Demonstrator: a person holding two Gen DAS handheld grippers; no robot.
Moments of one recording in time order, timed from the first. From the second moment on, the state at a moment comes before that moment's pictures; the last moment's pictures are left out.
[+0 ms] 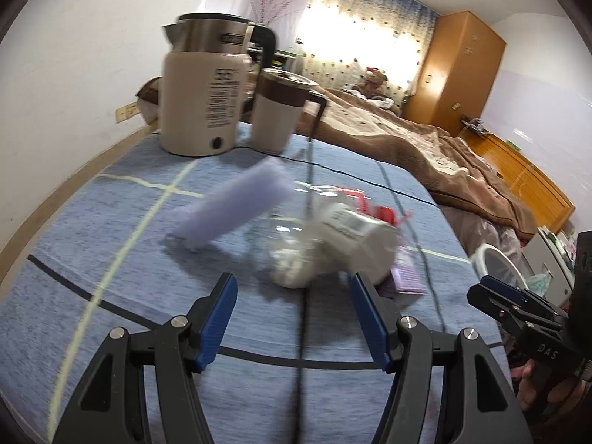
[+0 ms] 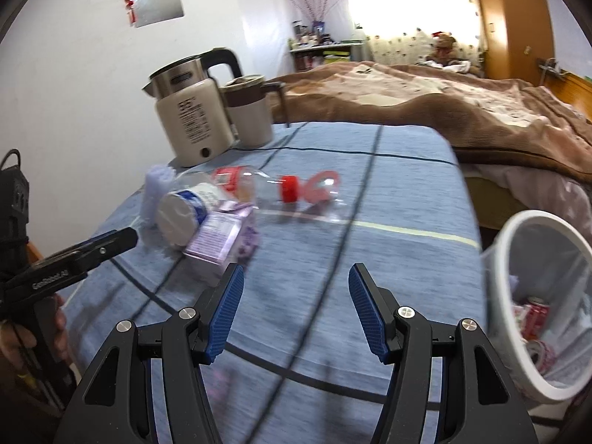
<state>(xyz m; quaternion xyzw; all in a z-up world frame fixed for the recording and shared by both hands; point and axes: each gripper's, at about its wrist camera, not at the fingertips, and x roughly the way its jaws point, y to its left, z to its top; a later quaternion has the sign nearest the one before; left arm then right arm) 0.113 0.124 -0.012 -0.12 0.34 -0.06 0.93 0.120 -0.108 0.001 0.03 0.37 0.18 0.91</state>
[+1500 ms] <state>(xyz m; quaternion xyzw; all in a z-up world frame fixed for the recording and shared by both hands) 0.206 0.159 -0.031 -0.02 0.38 -0.10 0.92 0.158 -0.040 -0.031 -0.01 0.40 0.18 0.90</state>
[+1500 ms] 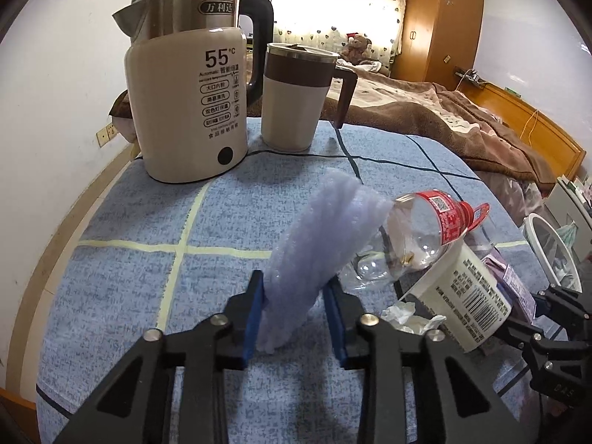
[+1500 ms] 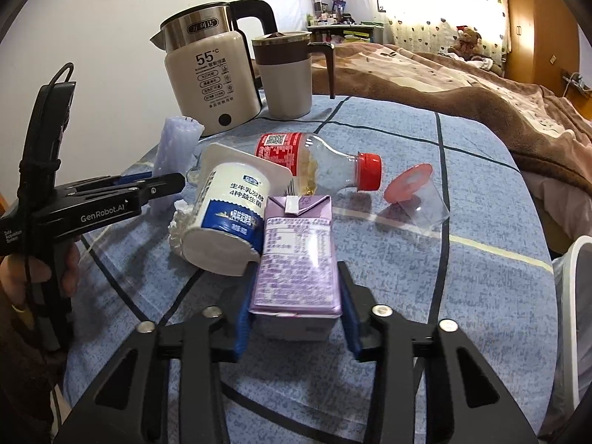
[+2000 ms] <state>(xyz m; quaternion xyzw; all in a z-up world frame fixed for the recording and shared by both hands) 0.169 0.147 -0.014 -0.05 0.37 -0.12 0.92 0.138 -0.058 -0.017 0.01 0.37 0.18 0.91</state>
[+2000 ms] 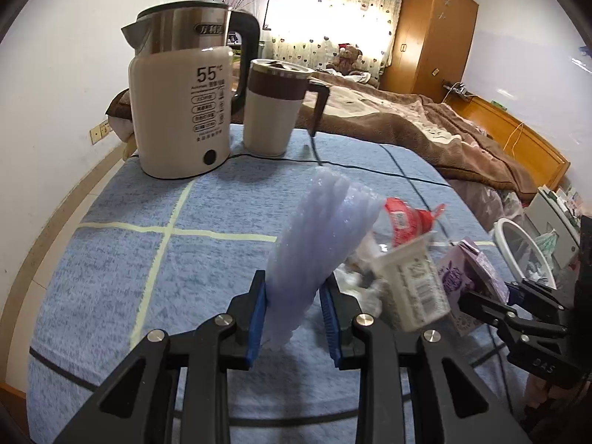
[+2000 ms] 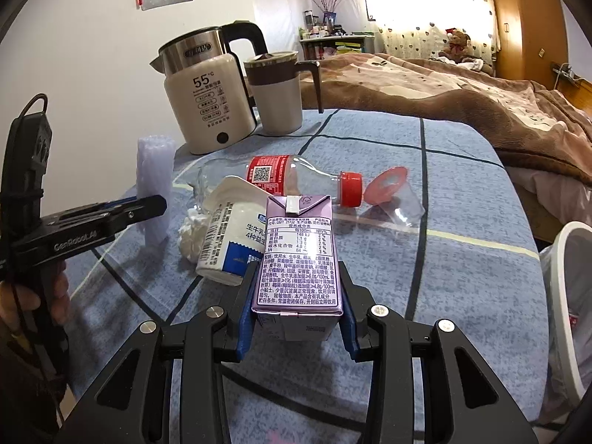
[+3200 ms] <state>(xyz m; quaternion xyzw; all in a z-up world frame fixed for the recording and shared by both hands) 0.134 -0.017 0.025 -0.02 0.34 -0.24 0.91 0.091 -0.204 0.016 0.08 0.33 0.07 0.94</state>
